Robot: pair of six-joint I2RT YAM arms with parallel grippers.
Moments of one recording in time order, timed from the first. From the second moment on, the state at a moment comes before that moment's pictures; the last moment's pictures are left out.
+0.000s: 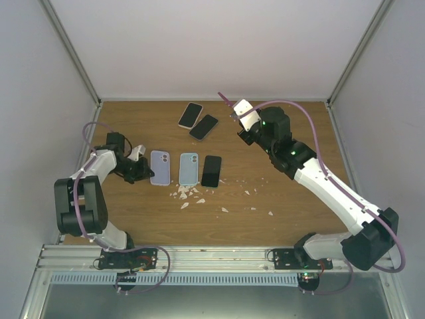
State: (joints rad) left arm 0.14 1.55 0.96 -0.80 0.56 -0.06; right arm 0.61 1.30 1.23 -0.21 0.18 -0.50
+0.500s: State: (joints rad) left arm 0.14 1.69 1.00 -0.77 0.56 -0.05; right arm 0.61 1.30 1.23 -0.22 0.17 -0.49
